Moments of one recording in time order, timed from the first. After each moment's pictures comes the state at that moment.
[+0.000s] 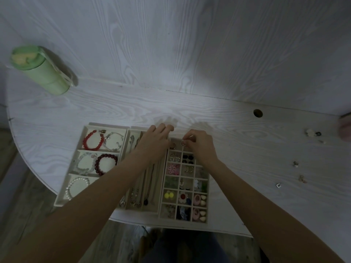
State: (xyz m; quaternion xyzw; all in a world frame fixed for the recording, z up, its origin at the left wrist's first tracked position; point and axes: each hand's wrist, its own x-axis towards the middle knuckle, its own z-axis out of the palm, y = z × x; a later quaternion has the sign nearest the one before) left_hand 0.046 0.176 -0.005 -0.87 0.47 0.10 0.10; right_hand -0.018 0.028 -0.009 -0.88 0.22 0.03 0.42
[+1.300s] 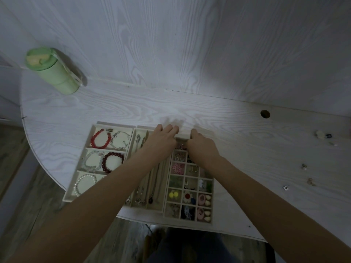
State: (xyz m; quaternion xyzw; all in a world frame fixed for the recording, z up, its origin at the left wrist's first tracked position) left_hand 0.043 0.170 0.004 -0.87 0.47 0.09 0.14; right_hand -0.015 0.040 -0.001 -0.98 0.01 0.19 0.03
